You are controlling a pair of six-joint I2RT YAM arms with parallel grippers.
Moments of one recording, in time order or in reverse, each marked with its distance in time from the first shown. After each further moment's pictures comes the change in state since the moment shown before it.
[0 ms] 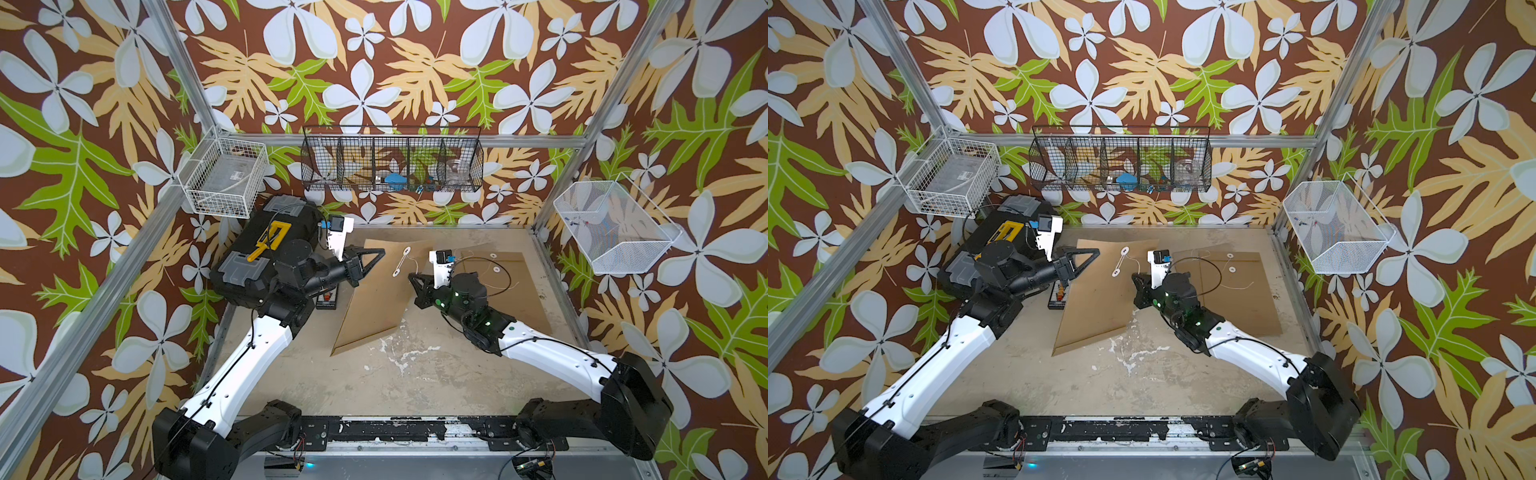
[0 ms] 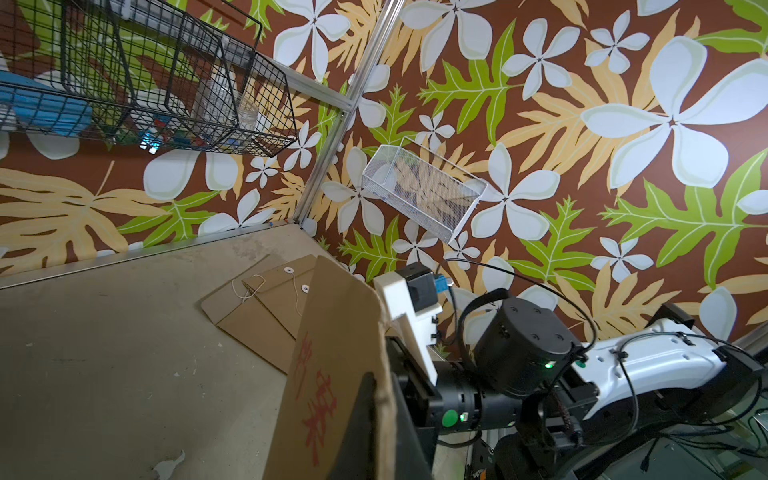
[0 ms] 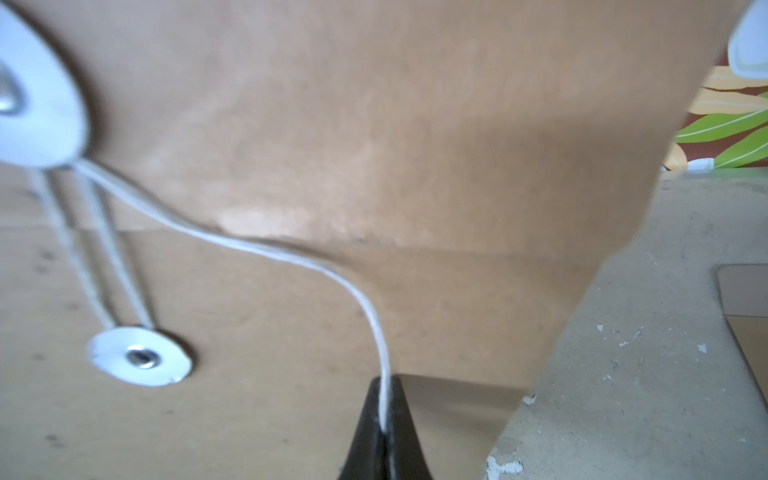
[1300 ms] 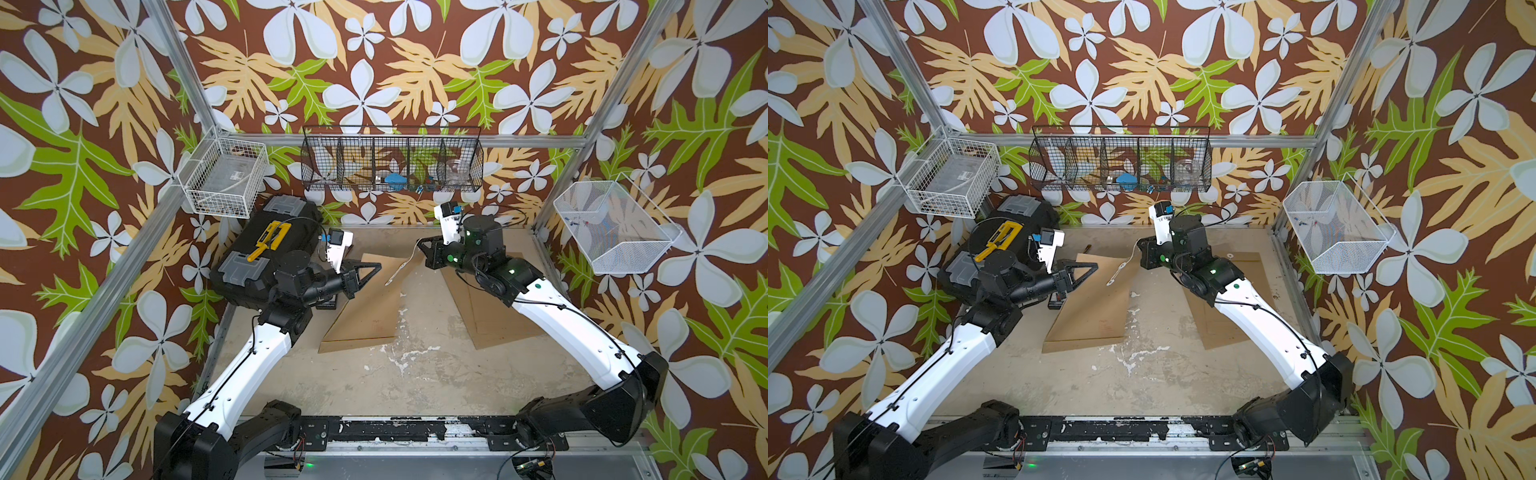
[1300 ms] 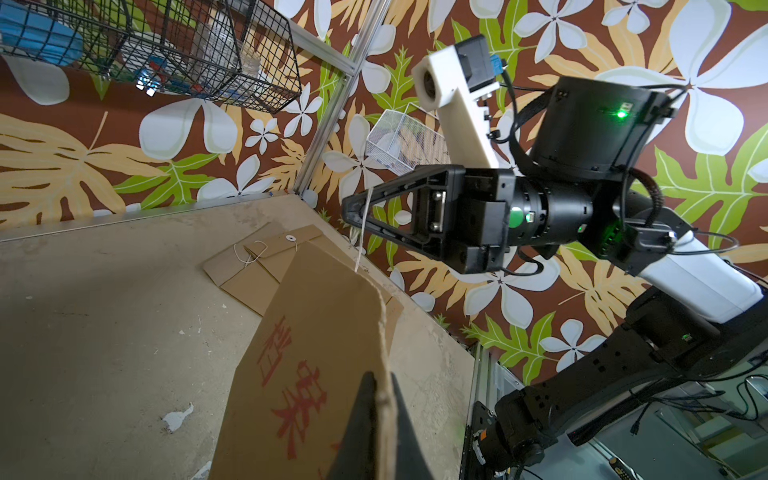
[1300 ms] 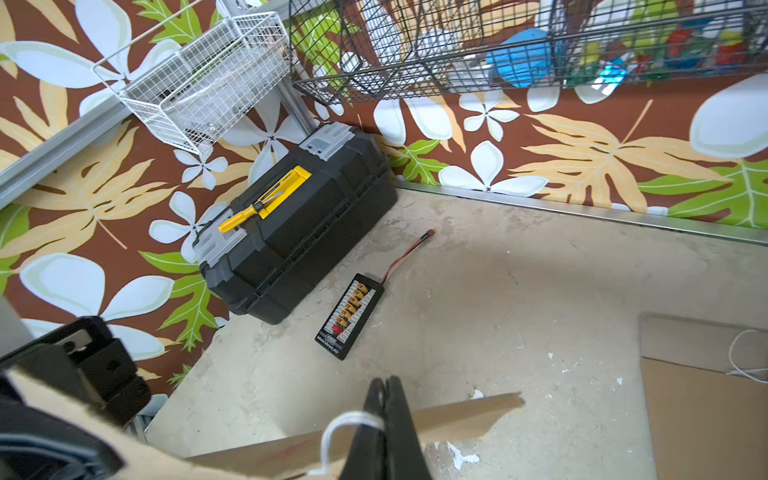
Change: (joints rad) left arm 0.019 -0.028 -0.124 0.045 0.066 -0.005; right arm -0.122 0.148 0.636 -0.632 -0.180 -0.098
